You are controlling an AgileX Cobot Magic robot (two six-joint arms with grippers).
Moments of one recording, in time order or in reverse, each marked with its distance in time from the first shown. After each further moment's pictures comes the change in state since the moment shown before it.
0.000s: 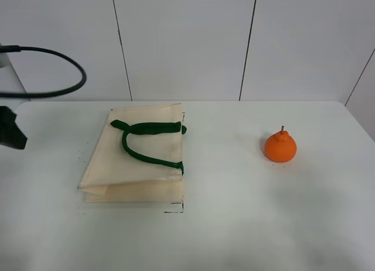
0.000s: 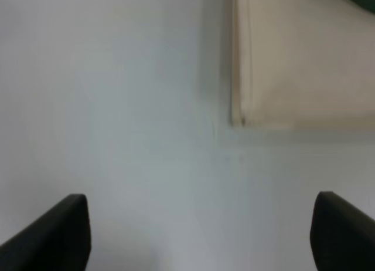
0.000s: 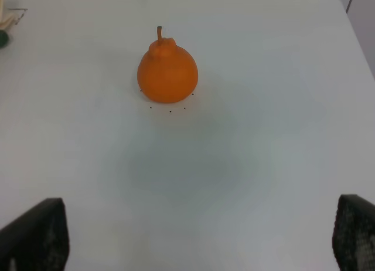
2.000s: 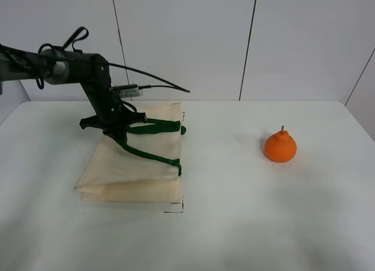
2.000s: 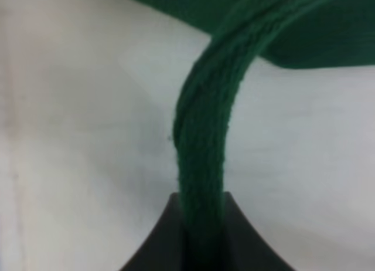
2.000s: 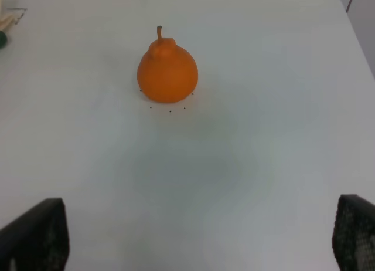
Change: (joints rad) left arm -0.232 0.999 -0.692 -0.033 -0.086 -0.233; right arm 0.000 0.000 0.000 0.000 0.000 0.000
